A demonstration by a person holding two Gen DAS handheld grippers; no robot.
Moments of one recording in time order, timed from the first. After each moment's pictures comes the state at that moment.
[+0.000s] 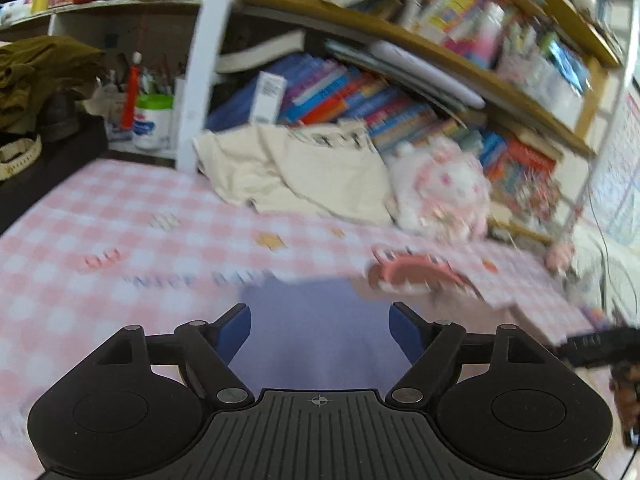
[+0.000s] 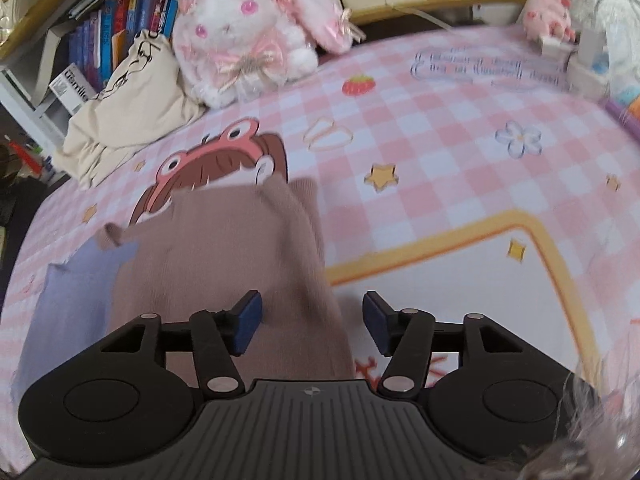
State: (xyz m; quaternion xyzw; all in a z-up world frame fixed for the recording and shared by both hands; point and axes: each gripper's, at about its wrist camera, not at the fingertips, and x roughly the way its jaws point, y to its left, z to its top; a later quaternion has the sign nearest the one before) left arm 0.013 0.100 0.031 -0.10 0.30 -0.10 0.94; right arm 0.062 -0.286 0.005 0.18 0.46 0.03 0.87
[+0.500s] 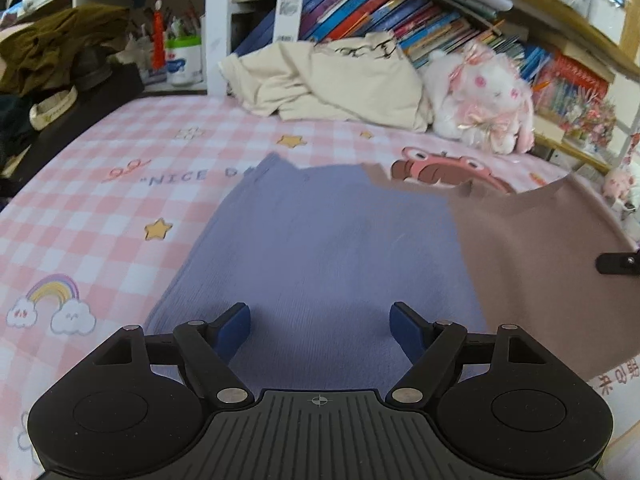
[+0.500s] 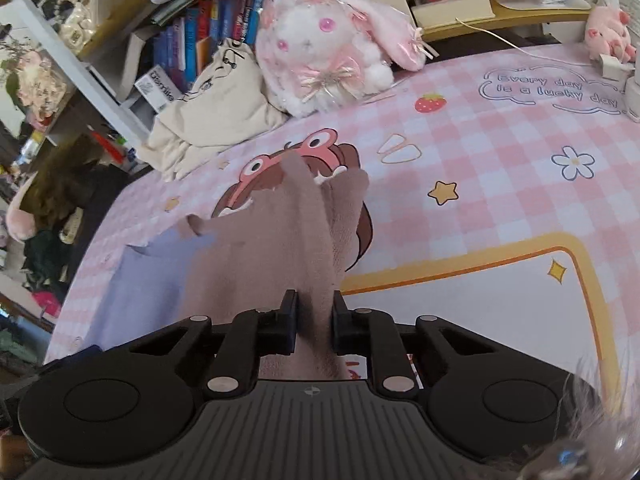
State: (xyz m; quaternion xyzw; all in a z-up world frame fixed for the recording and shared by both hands) left arm -0.012 0.044 -0.014 -0.05 0.39 0.00 0.92; right arm 0.050 -0.298 0.021 0.18 0.44 0.15 0.87
